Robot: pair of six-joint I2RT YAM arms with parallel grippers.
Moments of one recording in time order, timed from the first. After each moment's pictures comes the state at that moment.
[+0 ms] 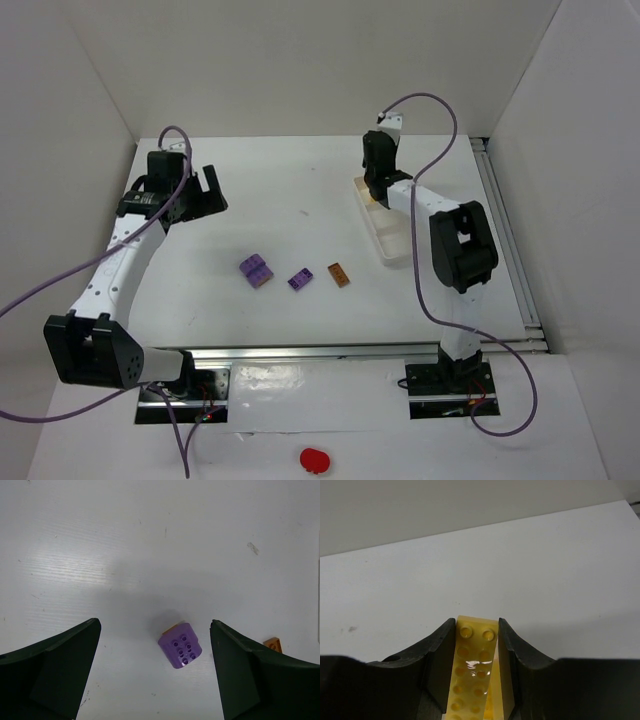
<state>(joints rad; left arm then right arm) -0.06 1.32 1.26 -0.70 -0.01 -0.34 0.37 2.00 1.47 0.23 0.57 0.21</state>
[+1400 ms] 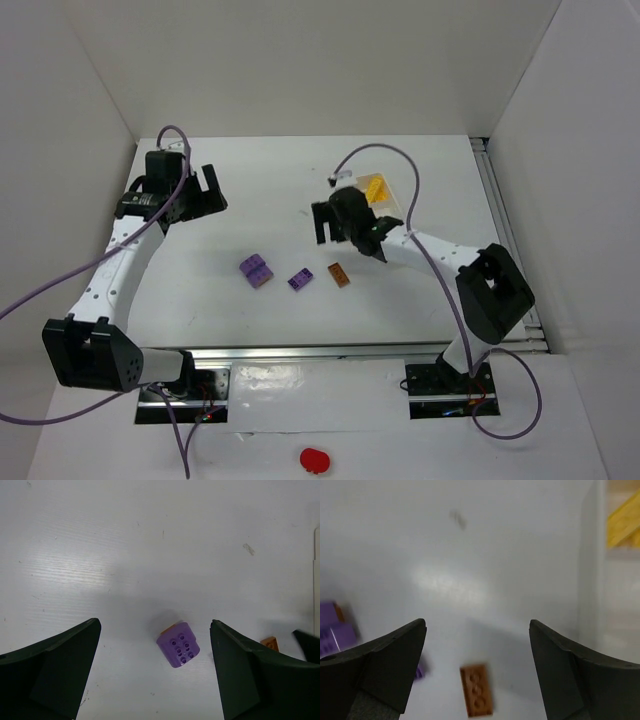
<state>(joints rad) -0.06 1.32 1.26 -0.70 -0.01 -0.35 0.66 1.62 1.12 -0.07 0.29 0.32</state>
